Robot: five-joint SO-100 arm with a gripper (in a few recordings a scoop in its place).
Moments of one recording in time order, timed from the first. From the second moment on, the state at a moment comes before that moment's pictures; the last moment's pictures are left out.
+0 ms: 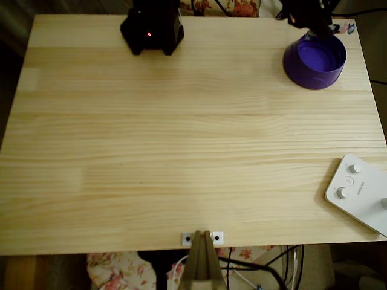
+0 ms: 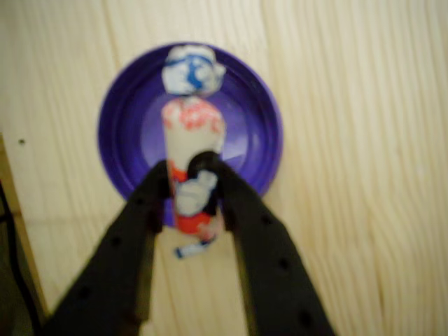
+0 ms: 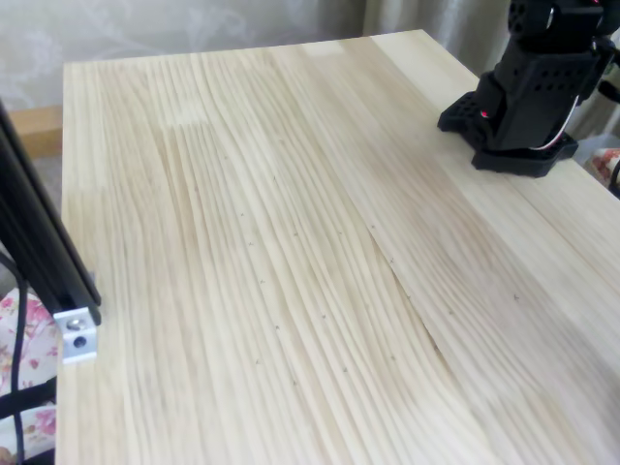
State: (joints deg) arm -77.3 105.8 122.0 17.1 5.3
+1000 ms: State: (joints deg) arm -74.4 99.5 114.5 19.5 6.8
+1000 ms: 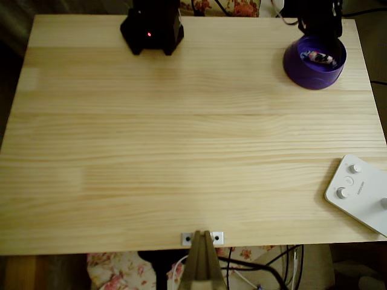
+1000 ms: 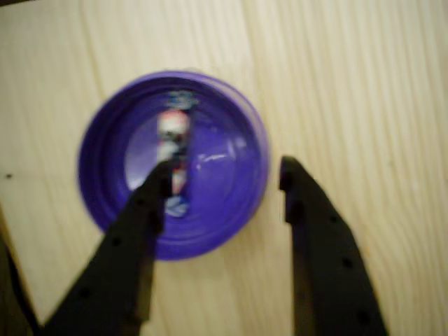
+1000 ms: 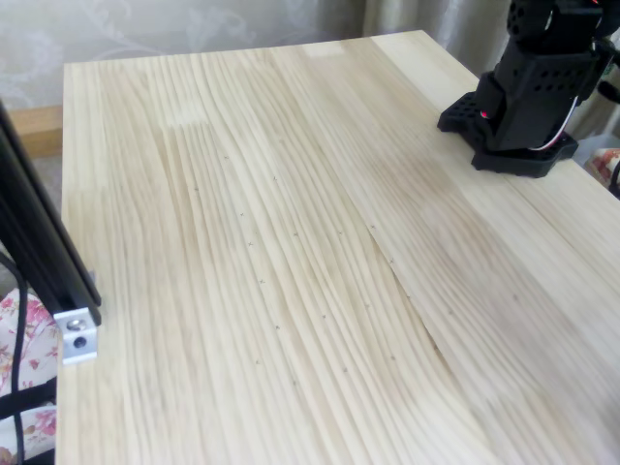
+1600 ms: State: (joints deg) arm -43.2 132.5 118.8 47.9 4.4
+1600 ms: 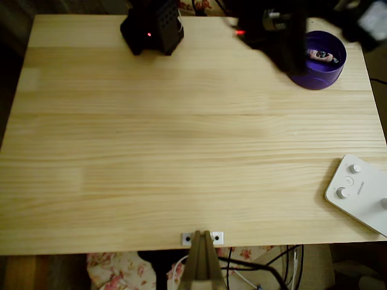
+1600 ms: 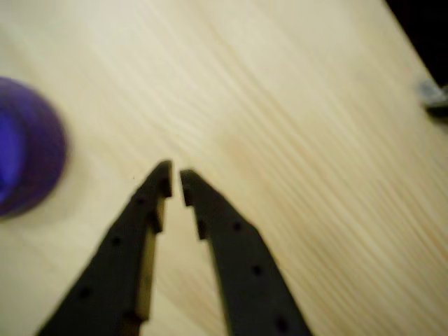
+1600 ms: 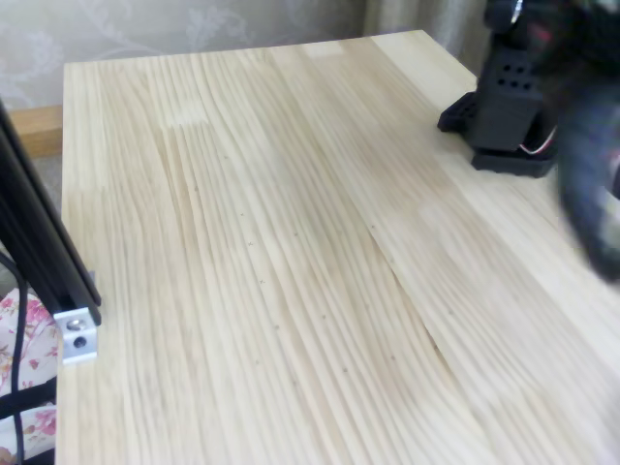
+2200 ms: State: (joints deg) arm -1.7 166.0 152.4 51.9 -8.1
